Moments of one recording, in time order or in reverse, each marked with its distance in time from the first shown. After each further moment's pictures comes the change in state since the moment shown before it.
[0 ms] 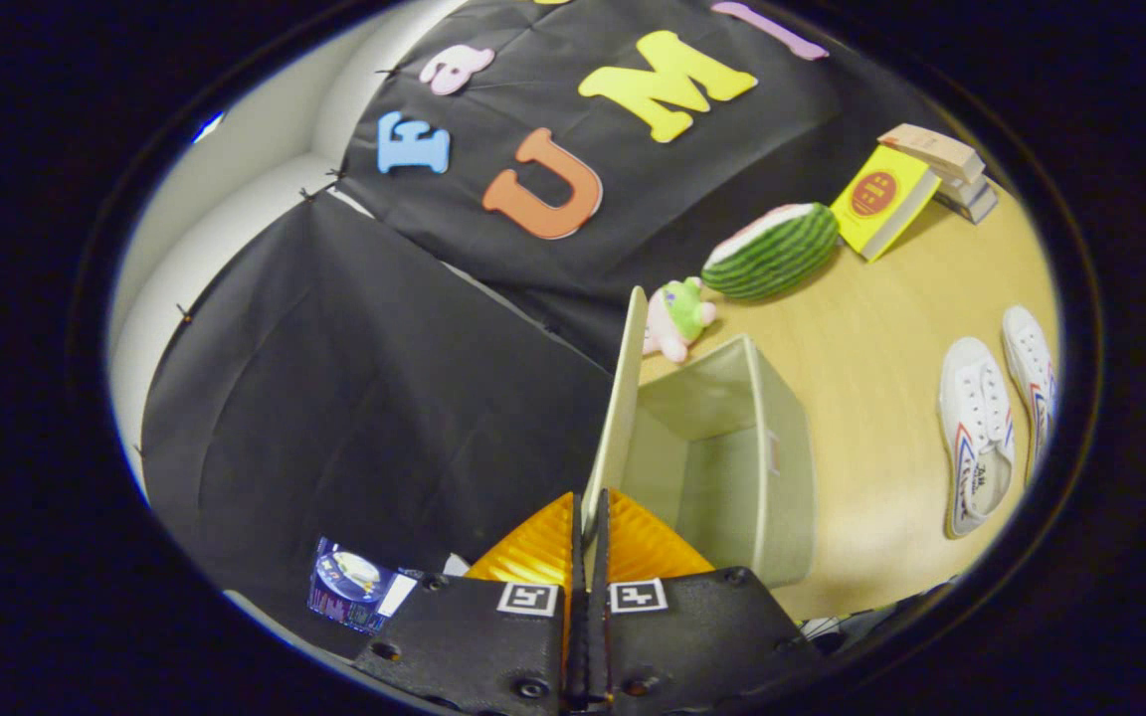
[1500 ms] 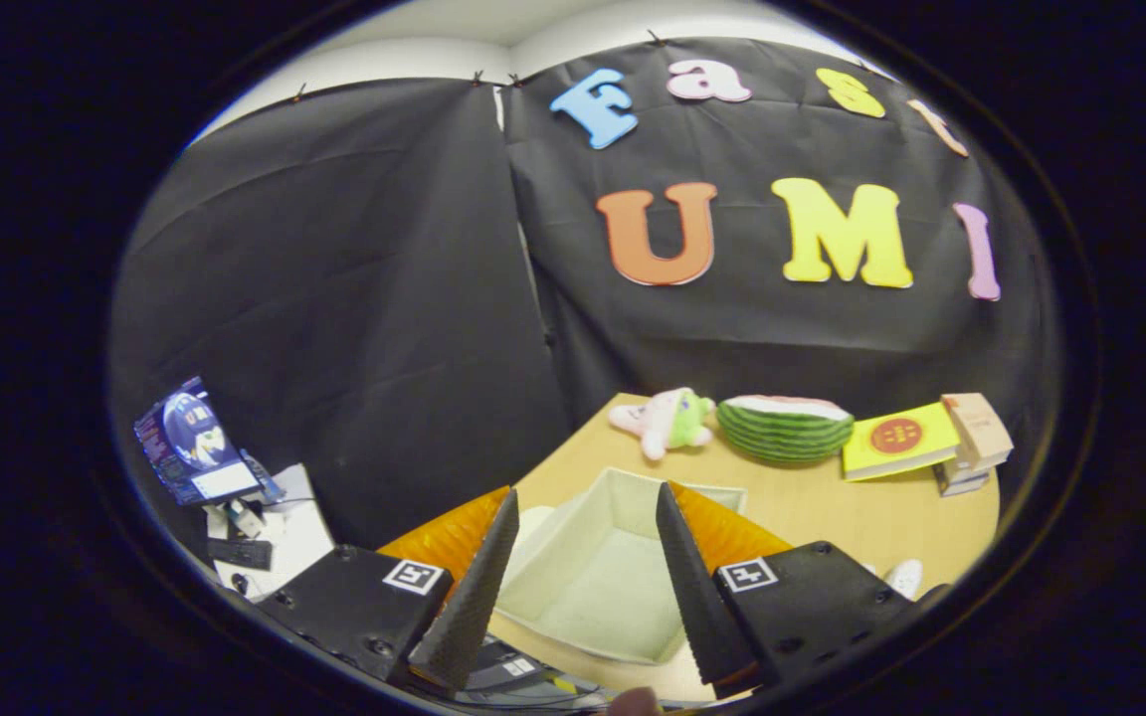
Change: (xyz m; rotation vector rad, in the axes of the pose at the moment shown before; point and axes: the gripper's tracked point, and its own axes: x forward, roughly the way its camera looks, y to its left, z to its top) arm 0.004 0.022 0.044 -0.654 -0.086 -0.307
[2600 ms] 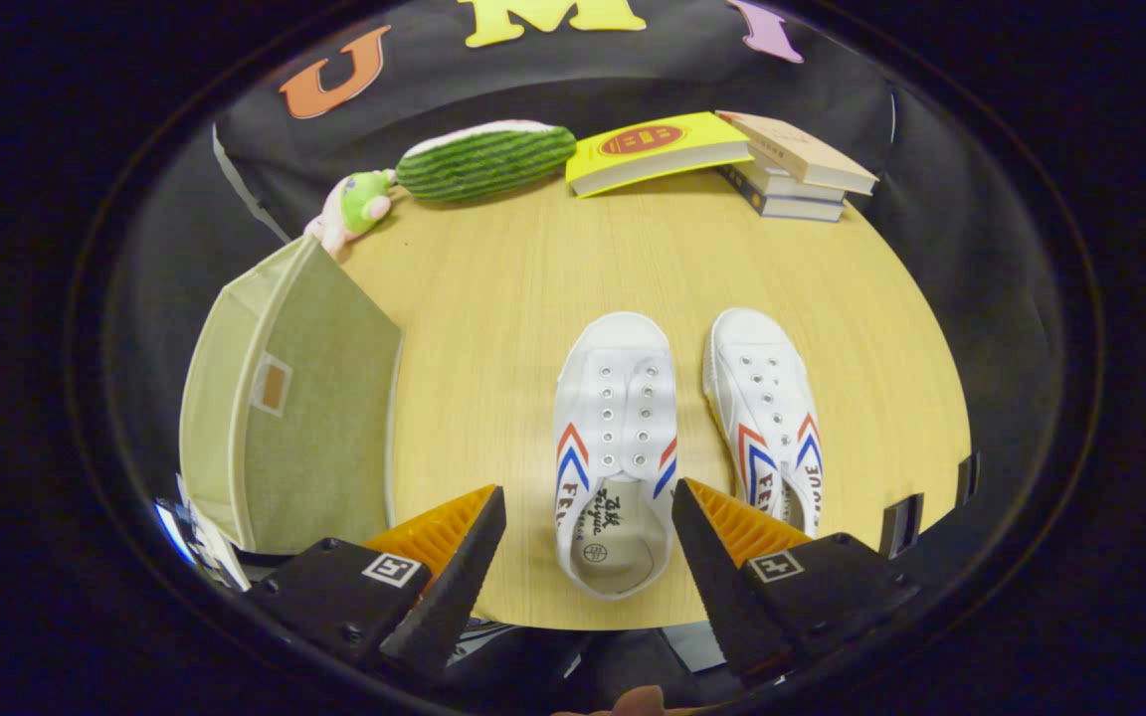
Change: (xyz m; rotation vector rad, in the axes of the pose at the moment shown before) arm -0.019 -0.263 -0.258 0.390 0.691 -0.434
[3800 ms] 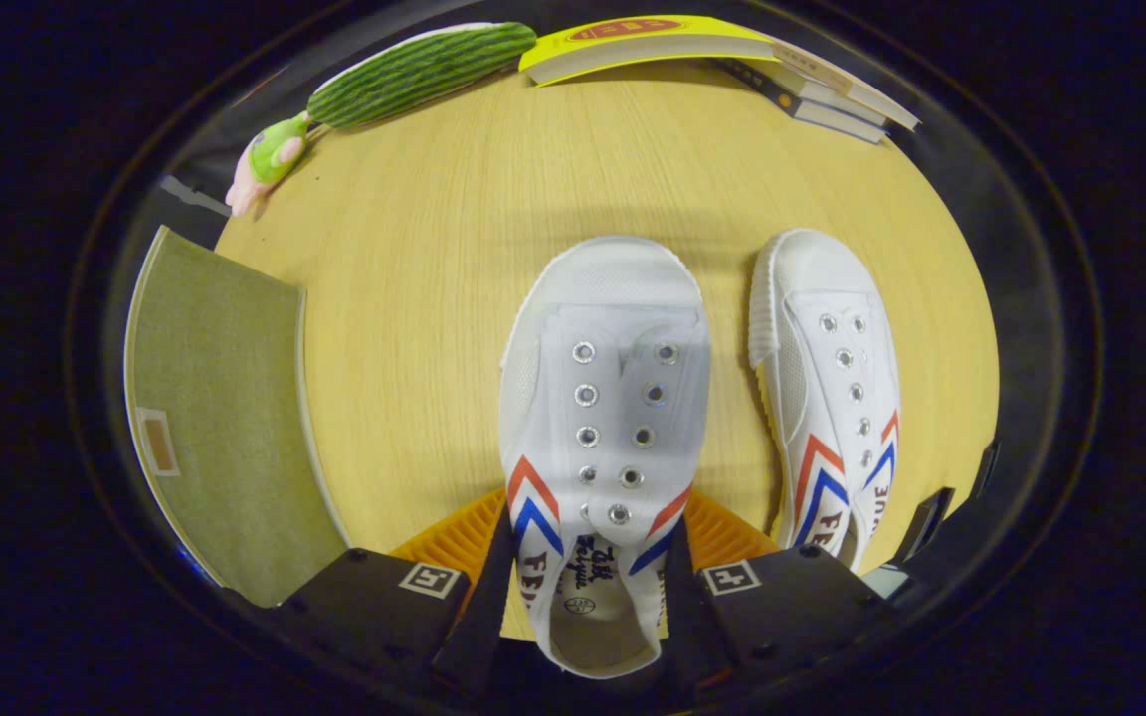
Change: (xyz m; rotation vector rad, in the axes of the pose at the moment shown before) arm 0.057 0.000 -0.007 0.102 0.318 -0.024
